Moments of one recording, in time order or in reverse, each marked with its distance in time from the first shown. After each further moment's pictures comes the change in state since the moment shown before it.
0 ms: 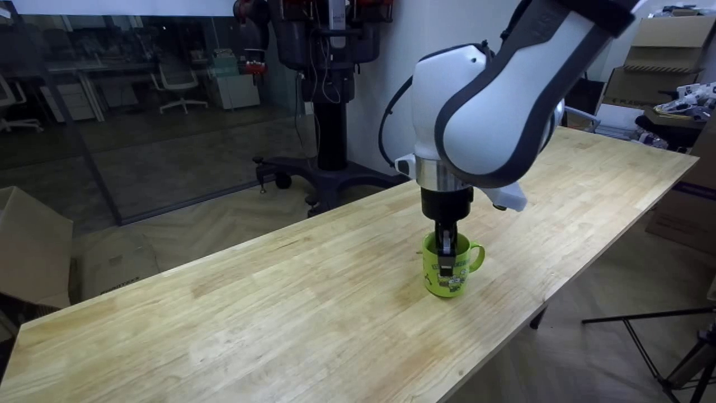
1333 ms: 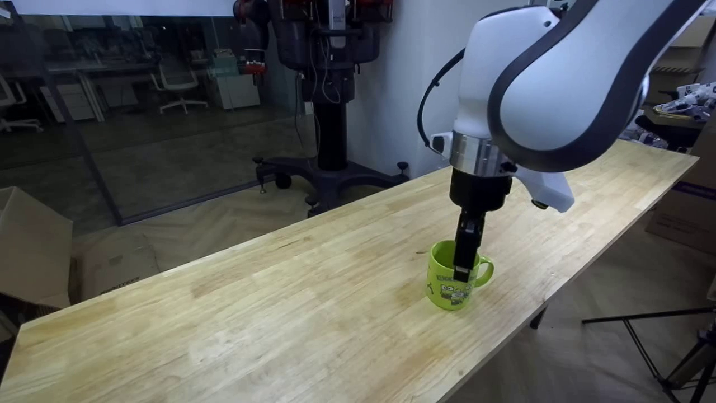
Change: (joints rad) arm -0.059 -0.193 0.049 -0.229 0.124 0.134 0.074
